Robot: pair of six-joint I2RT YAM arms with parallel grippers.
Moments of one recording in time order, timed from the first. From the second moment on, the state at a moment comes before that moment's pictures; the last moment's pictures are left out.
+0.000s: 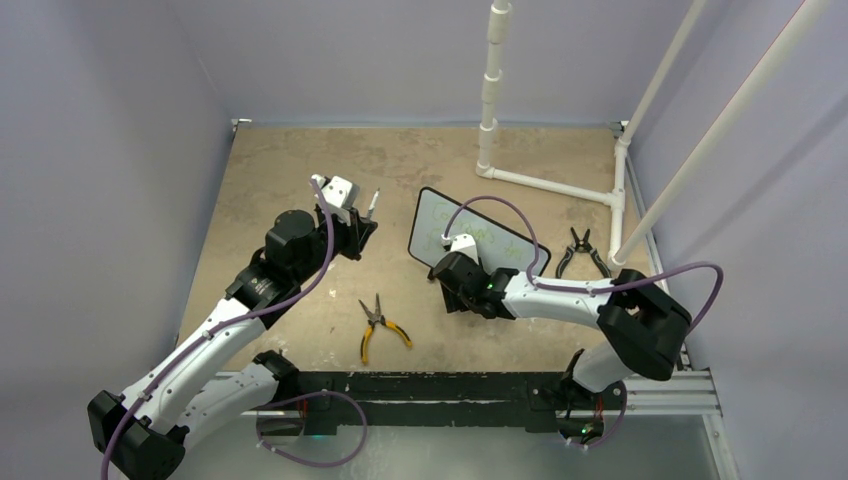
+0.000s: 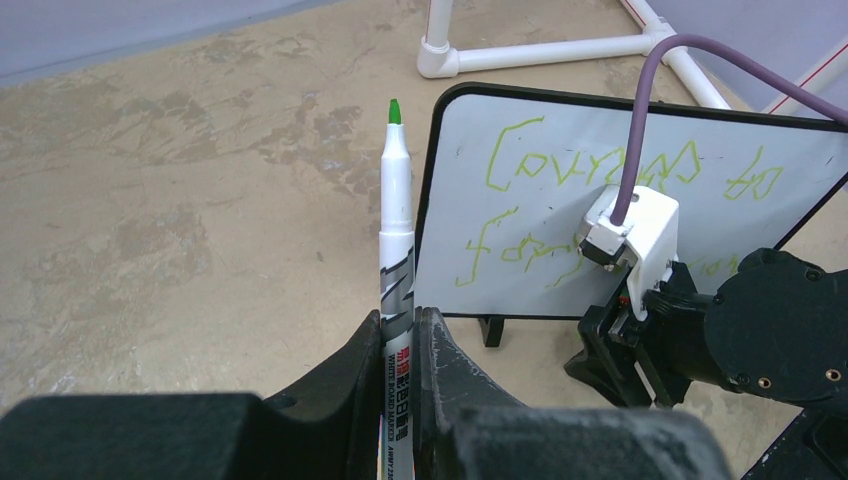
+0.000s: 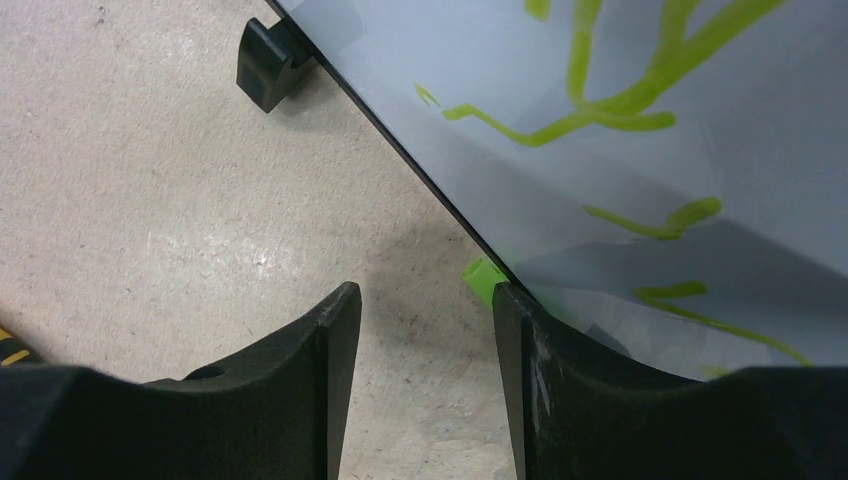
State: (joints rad) left arm -0.58 0.86 0.77 -0.14 0.01 -0.14; right arm 0.97 1.50 0.76 -0.29 0.42 0.59
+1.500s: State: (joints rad) left arm -0.58 0.84 0.77 -0.14 0.01 -0.14; right arm 1.08 1.50 0.81 -0.35 0.35 0.73
